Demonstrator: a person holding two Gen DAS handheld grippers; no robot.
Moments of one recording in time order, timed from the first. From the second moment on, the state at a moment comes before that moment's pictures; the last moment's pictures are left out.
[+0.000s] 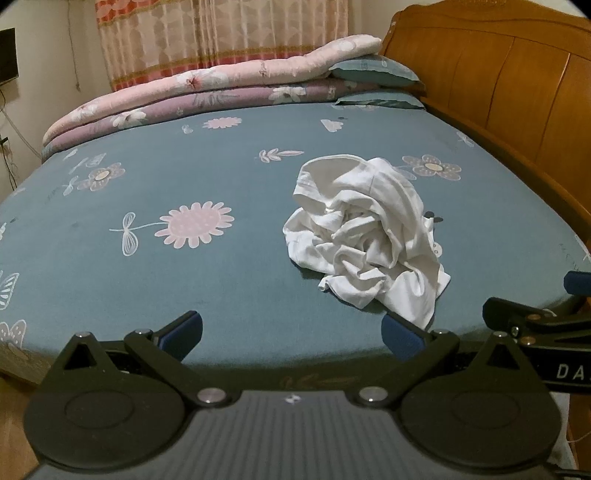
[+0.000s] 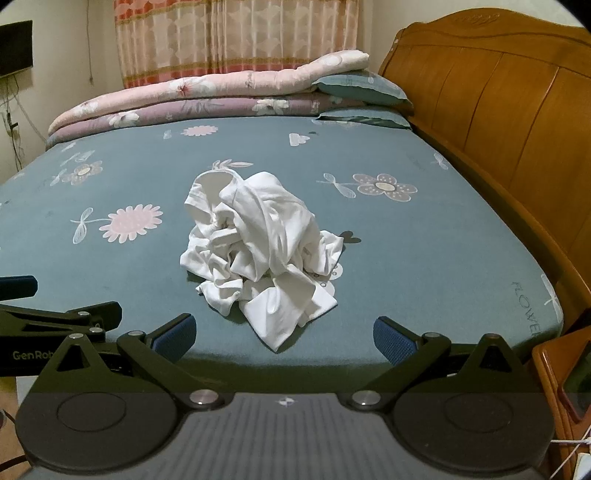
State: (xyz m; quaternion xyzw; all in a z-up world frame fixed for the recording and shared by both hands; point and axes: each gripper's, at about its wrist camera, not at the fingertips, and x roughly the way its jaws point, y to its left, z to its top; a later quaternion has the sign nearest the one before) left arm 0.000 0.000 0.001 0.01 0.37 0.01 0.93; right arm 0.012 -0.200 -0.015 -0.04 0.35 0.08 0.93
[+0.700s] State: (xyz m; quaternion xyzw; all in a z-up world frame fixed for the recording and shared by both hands) left arm 0.002 0.002 0.000 0.01 0.37 0.01 0.93; right arm 0.015 -0.197 -0.015 -0.04 0.36 0.08 0.93
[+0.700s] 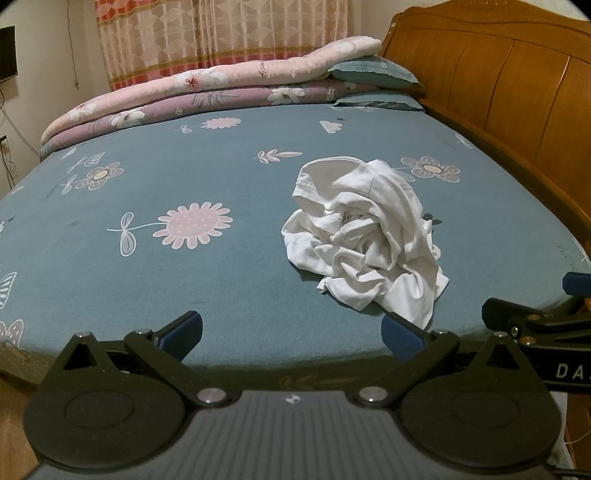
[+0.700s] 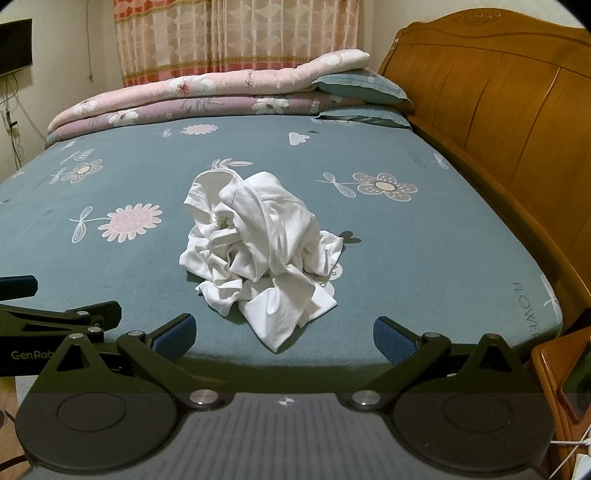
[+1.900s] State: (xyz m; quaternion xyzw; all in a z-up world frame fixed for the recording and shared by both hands) left arm 0.005 0.000 0.001 0.01 0.37 0.01 0.93; right arm 0.017 -0.197 -0.014 -0.04 0.36 0.08 0.93
